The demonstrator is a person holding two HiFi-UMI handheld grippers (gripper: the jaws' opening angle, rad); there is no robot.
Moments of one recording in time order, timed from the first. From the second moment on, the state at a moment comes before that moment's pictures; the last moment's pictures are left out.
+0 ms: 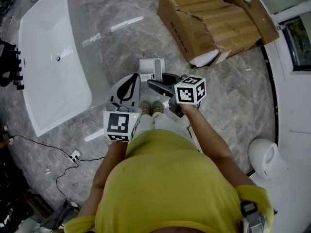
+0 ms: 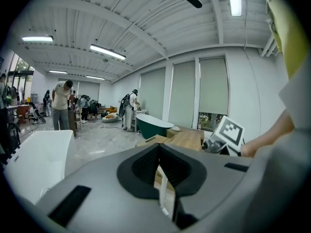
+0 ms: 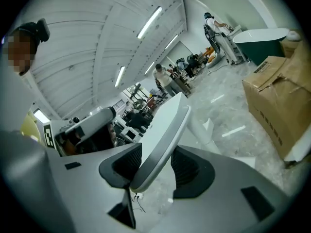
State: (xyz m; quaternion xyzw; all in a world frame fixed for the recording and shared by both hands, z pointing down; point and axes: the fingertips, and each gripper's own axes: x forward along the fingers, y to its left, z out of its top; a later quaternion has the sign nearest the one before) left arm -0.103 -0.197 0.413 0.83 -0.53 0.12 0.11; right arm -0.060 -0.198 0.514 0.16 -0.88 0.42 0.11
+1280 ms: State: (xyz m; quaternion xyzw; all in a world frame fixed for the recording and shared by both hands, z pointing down) left arm -0.095 -0.204 0.424 0.83 -0.53 0.12 0.12; right arm -0.028 -0.208 0.612 0.24 -0.82 0.47 0.23
